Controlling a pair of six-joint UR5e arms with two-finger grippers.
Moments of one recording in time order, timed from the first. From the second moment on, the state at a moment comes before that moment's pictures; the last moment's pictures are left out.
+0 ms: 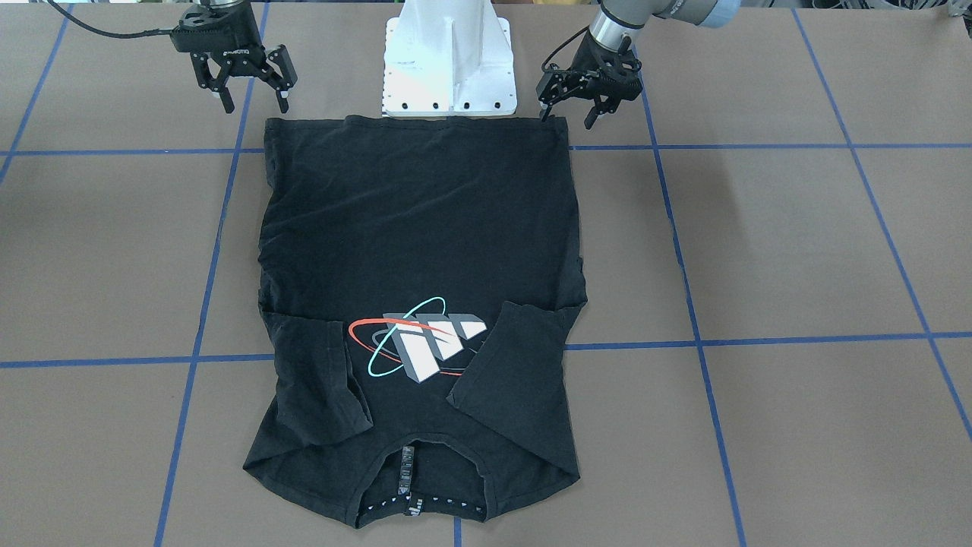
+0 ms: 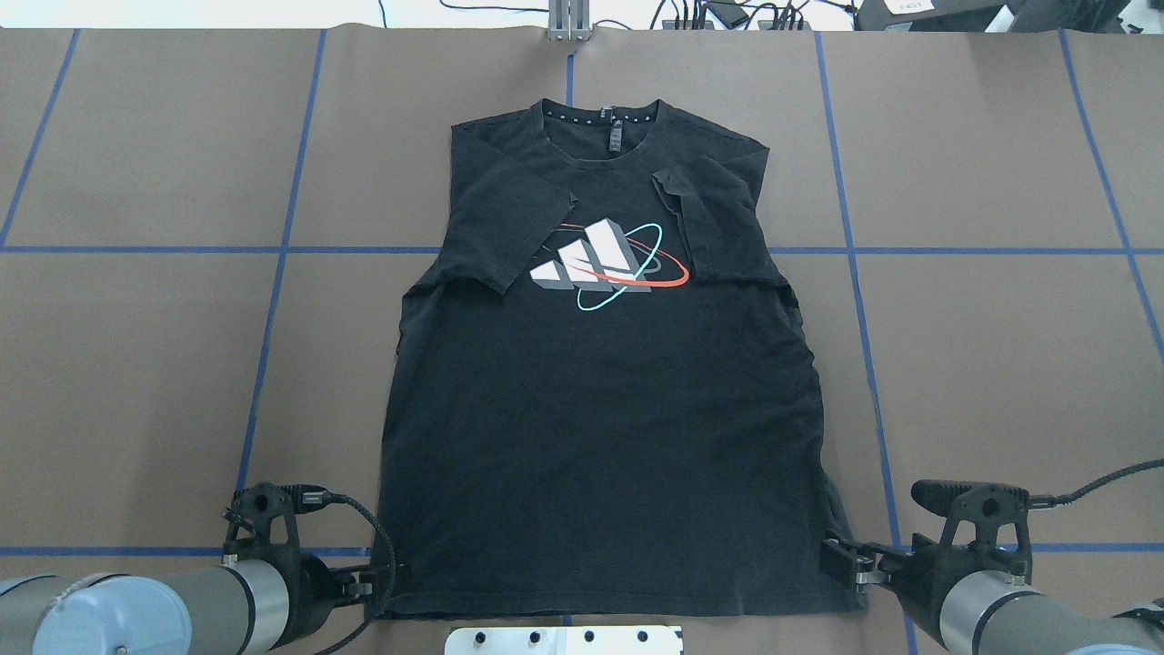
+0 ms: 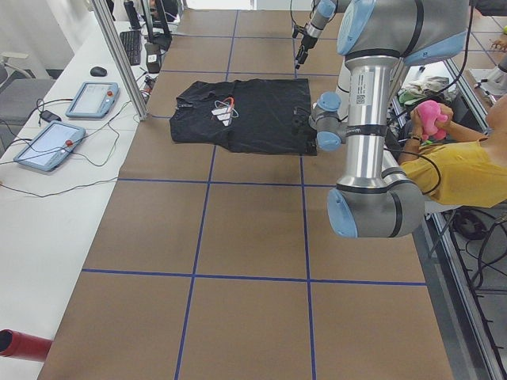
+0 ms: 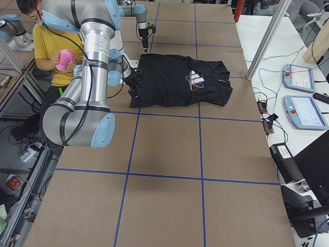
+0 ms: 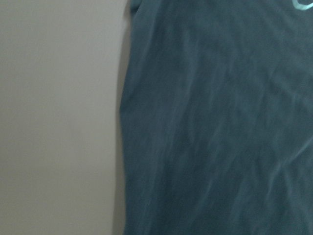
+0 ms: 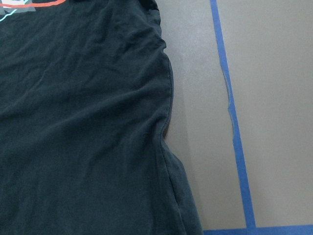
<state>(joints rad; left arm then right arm) -0.04 -1.58 -2.11 -2.09 -1.47 -1.59 -0.06 -1.85 2.38 -1.32 1.15 1.68</state>
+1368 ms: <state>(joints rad) 0.02 -1.59 -2.06 -2.09 -1.47 -1.62 -0.07 -1.85 2.40 -1.32 1.15 1.69</state>
